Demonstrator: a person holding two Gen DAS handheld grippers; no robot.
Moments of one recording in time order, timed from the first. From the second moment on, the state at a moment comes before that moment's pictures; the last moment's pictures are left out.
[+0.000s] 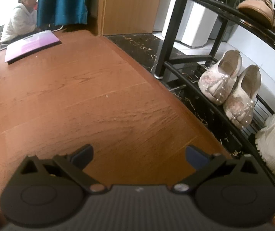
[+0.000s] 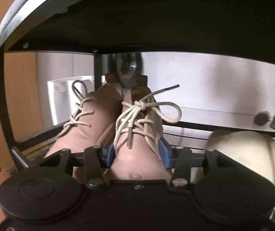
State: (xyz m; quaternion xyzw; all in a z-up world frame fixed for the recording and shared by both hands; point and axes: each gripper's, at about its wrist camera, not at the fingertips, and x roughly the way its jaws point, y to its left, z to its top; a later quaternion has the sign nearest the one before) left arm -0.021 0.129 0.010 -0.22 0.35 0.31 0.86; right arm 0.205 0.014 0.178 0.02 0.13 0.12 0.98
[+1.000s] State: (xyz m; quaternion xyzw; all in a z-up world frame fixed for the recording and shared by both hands) left arm -0.018 0.130 0.005 -0.23 0.37 0.30 0.85; right arm 0.203 0.082 0.174 -0.03 0.05 0.15 0.99
